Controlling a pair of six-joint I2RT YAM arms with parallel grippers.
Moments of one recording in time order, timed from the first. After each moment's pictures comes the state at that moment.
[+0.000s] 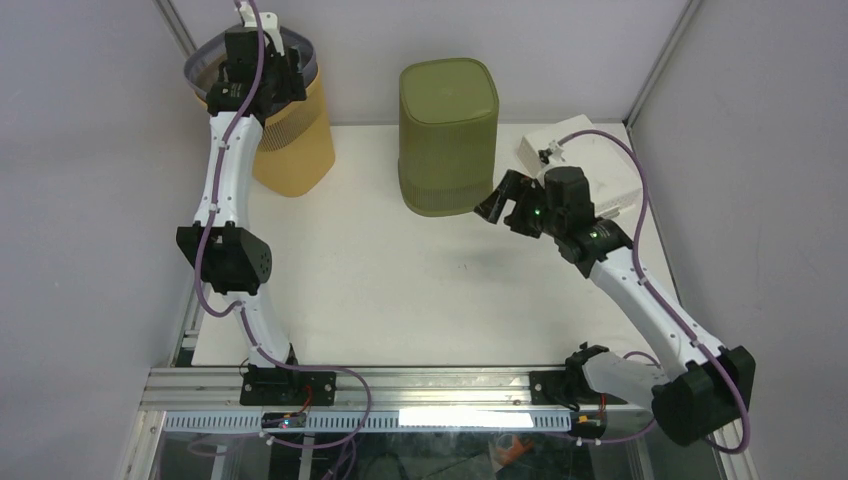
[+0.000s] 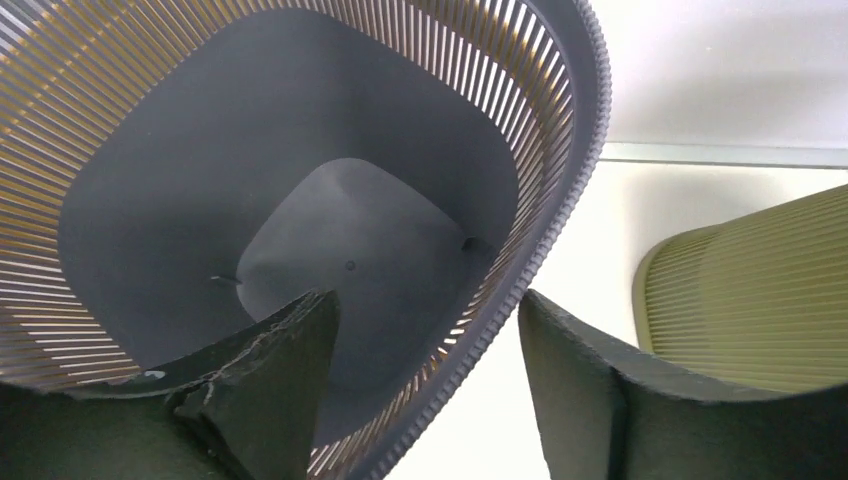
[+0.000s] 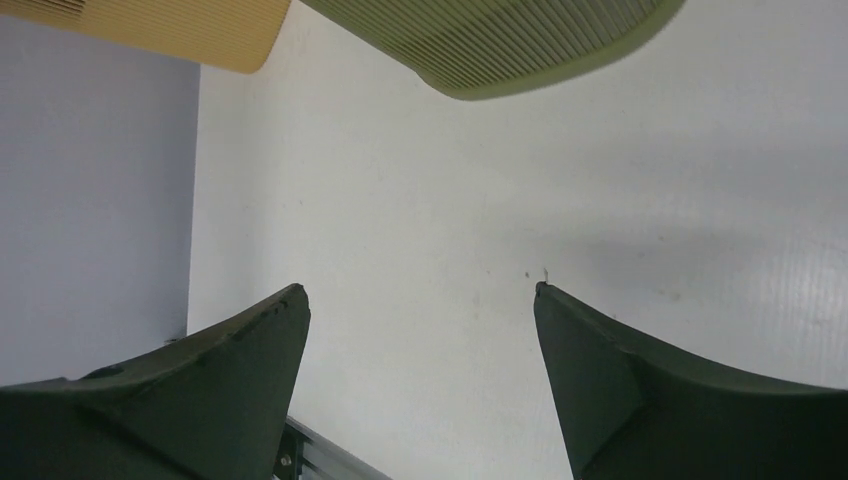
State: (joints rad) left arm -0.03 1.94 2.23 -0.70 -0.07 -0.04; right arm 0.42 1.14 1.00 -0.39 -0.16 0.67
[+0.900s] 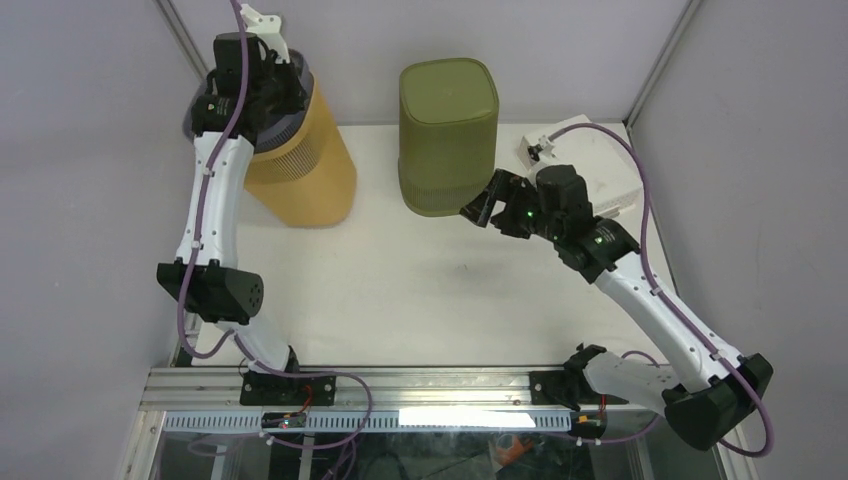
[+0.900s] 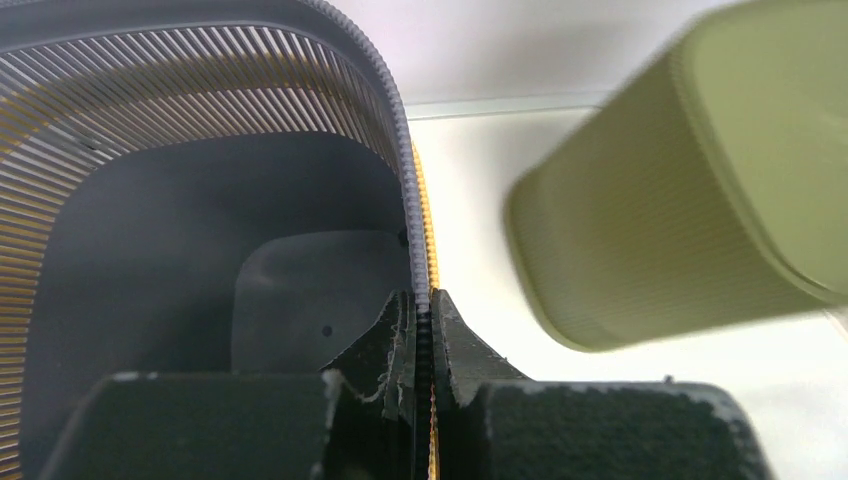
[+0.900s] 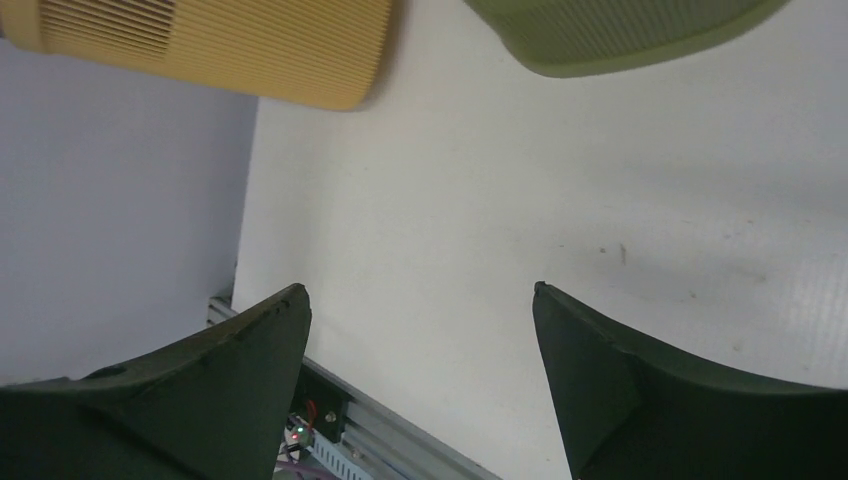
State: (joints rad) left arm -0.06 1.76 2.13 -0.78 0.10 -0.07; right arm 0.54 1.06 1.07 -0.53 -0.10 0.71
